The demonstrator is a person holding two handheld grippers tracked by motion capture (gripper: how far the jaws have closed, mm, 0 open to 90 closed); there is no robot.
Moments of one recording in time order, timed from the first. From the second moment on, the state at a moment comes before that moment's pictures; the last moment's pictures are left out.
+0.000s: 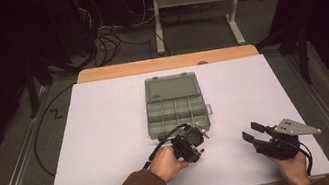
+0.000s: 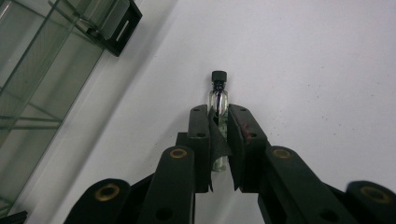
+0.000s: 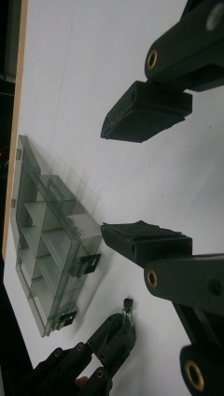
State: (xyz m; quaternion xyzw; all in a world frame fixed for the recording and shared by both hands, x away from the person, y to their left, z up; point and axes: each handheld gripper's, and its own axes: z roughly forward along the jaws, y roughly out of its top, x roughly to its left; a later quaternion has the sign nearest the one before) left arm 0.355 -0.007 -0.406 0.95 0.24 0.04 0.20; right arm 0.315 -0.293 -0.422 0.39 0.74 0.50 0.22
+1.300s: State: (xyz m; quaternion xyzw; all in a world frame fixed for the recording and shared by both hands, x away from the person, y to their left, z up) left arm 0.362 0.013 -0.392 0.94 0.26 0.04 0.22; right arm 0.315 -0.292 -0.422 0.39 0.74 0.50 0.22
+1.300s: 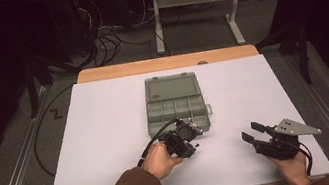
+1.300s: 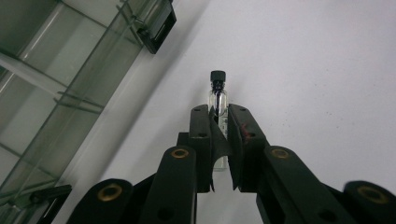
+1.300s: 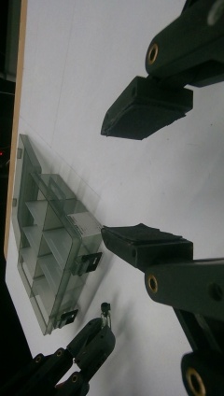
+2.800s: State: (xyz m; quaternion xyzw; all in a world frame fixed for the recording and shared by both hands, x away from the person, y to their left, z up) left arm 0.393 0.043 -0.354 0.91 0.31 0.06 0.26; right arm 0.316 -0.290 -0.423 0.38 0.74 0.50 0.22
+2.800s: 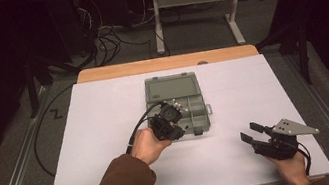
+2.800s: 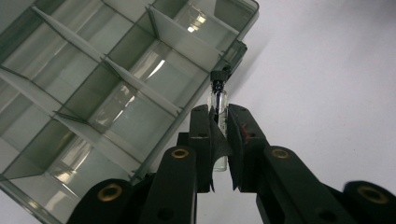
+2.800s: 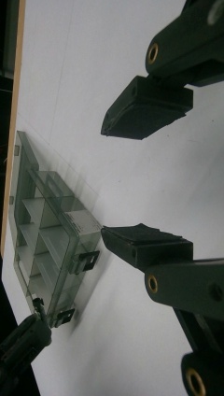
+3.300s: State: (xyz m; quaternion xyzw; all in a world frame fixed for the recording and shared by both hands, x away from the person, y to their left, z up) left arm 0.414 0.053 -0.342 0.90 0.33 0.08 0.27; right arm 0.317 -0.289 -0.424 0.38 0.75 0.50 0.22
